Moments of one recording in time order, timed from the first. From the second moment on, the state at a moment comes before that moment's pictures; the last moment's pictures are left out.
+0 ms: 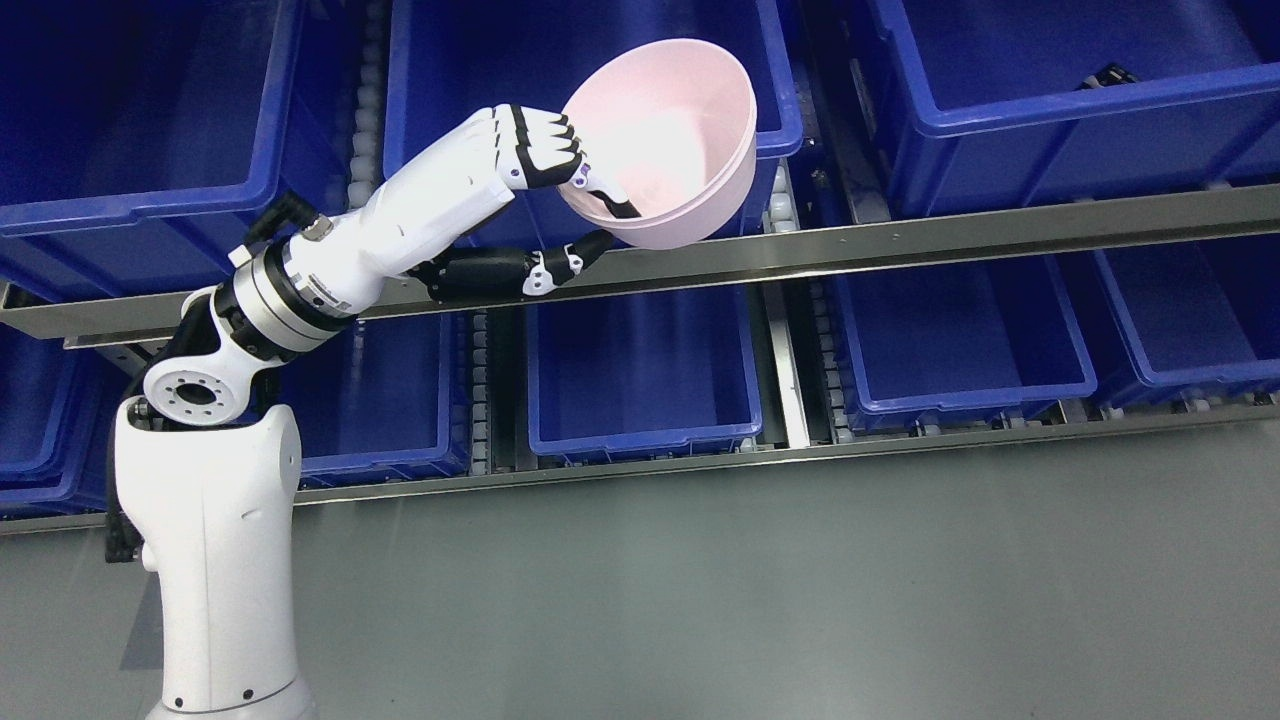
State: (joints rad) left arm -0.66 0.16 0.05 -1.66 -0.03 -0.72 -0.93; right arm 0.04 0.00 0.00 0.00 0.00 -0.25 0.00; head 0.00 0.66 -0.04
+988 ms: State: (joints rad) left arm -0.91 0.20 0.04 -1.34 -0.28 -0.71 -0.89; right arm 0.04 0.00 0.00 0.00 0.00 -0.25 0.00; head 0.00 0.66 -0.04
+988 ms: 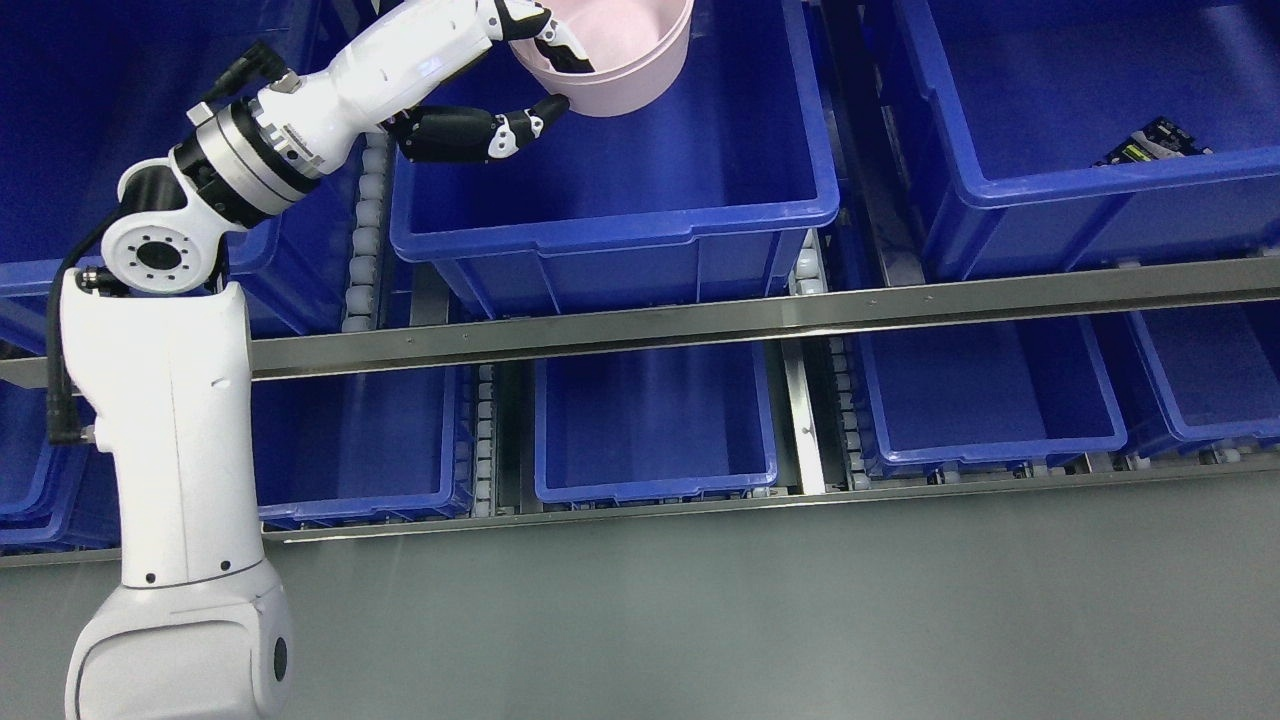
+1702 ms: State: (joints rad) left arm -0.96 0.16 0.01 -1.01 -0.45 -0.71 -0.71; right arm 0.04 0.00 0.00 0.00 0.00 -0.25 0.00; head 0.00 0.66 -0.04
